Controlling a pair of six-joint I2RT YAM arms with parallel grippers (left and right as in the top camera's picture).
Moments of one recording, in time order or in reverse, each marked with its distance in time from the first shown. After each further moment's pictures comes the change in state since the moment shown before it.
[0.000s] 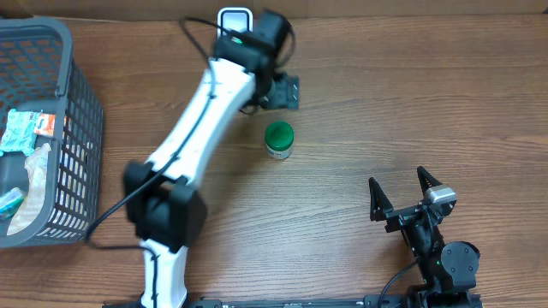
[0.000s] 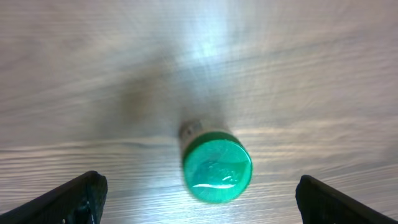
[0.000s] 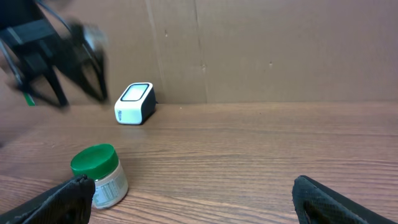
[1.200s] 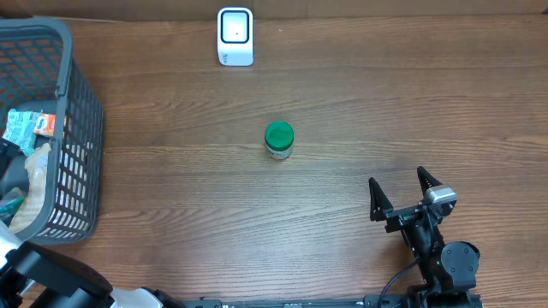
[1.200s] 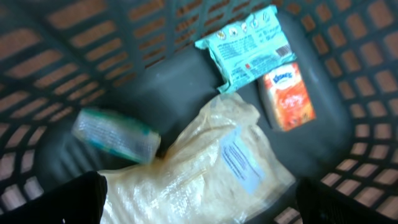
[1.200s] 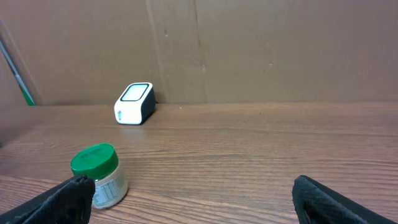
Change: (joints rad) left arm 1.329 -0.452 -0.670 0.481 0.073 0.177; right arm 0.000 0.000 0.000 -0.001 0.000 0.000
